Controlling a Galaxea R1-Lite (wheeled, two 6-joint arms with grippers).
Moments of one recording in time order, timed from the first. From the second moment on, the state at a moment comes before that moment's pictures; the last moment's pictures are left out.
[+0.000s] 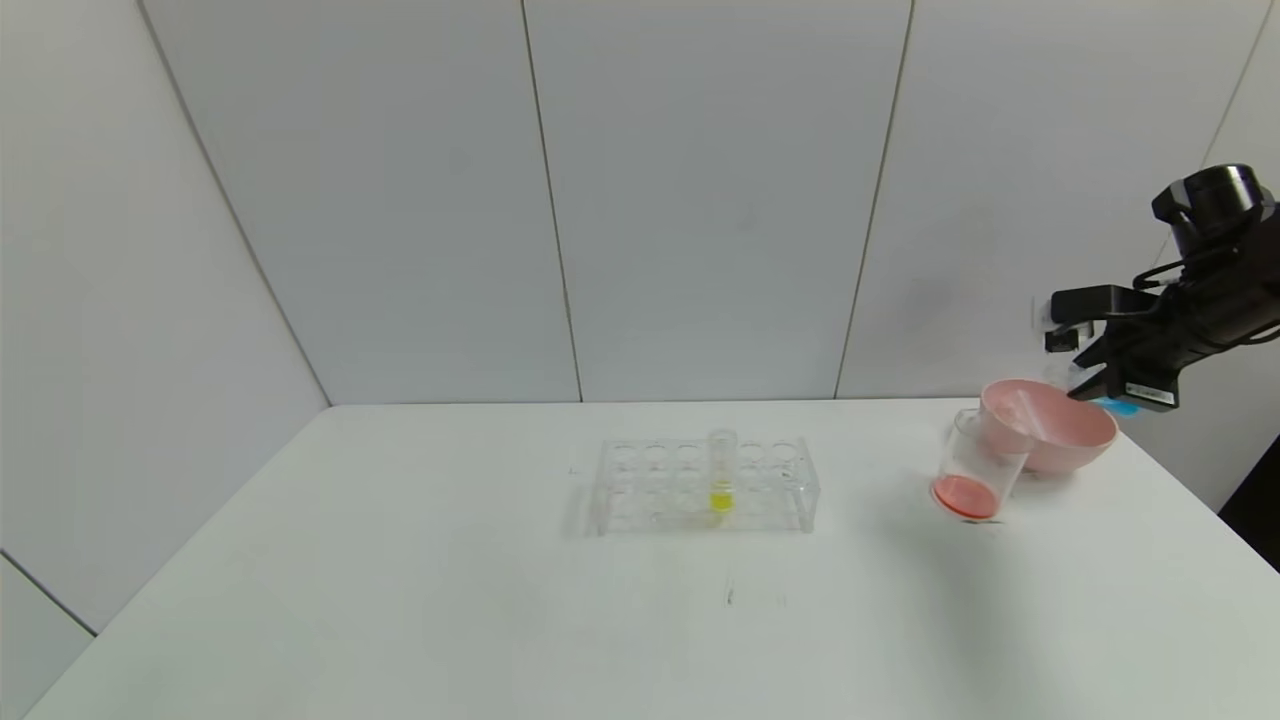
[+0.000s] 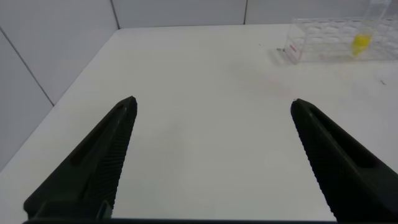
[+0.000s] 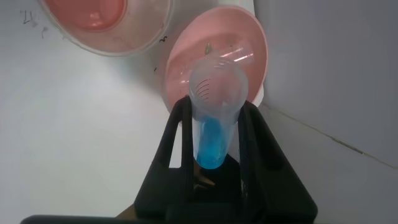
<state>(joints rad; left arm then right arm) 0.00 0.00 0.00 0.00 0.00 0.00 -0.15 2.11 -2.00 0.78 0.08 -1.35</state>
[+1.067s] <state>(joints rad) 0.00 0.00 0.00 0.00 0.00 0.00 -0.02 2.08 -2.00 0.92 -0.06 -1.44</state>
